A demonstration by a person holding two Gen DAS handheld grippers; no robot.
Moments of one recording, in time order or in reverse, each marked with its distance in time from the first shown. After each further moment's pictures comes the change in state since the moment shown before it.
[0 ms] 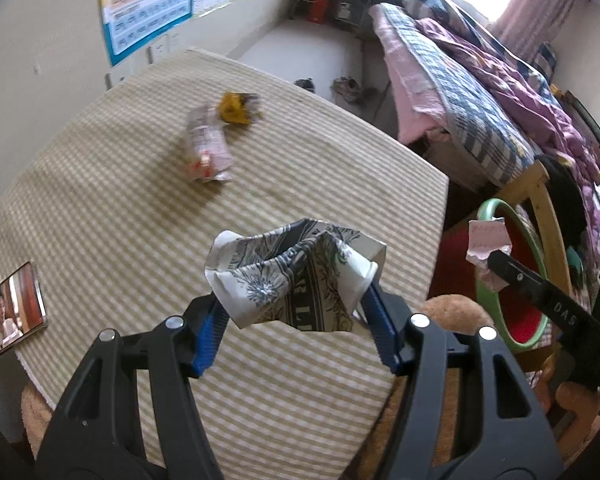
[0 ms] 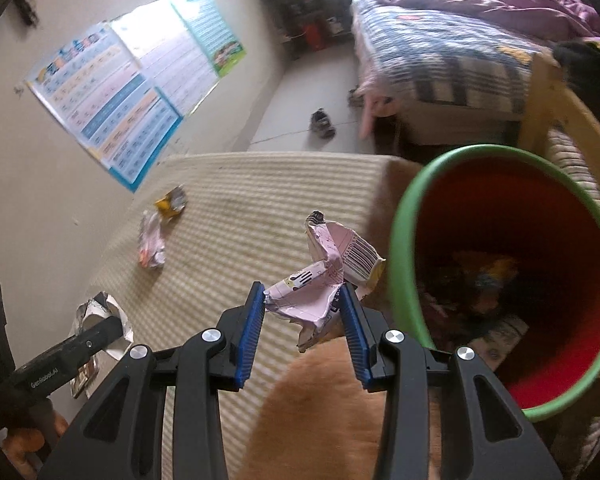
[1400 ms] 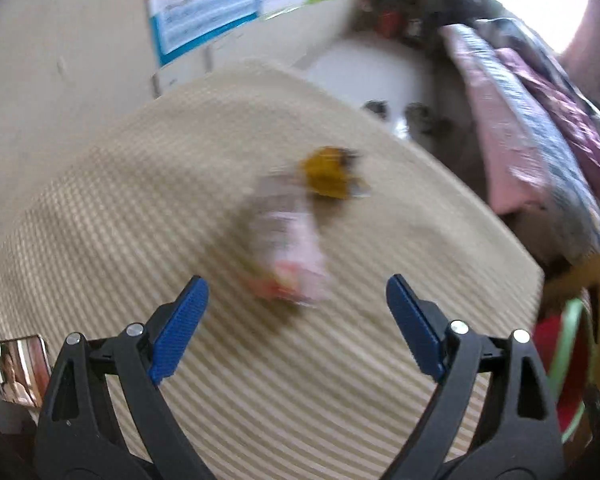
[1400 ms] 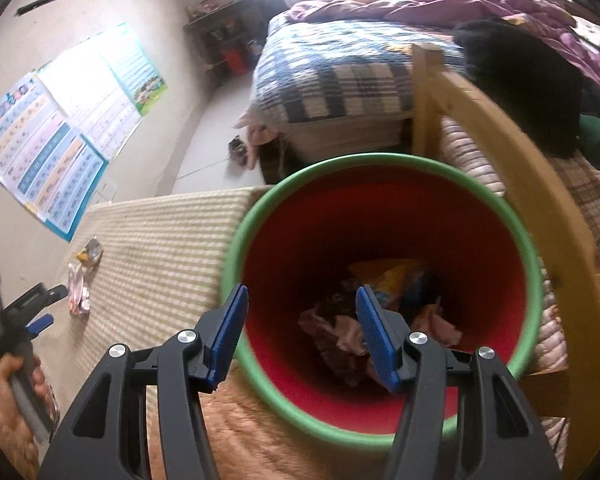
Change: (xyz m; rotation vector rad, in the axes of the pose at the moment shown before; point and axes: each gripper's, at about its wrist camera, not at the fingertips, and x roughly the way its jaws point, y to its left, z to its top) left arm 0.074 0.077 0.086 -0.174 -0.016 0.215; right arm -0.024 -0.080 0.009 0.132 -0.068 -0.189
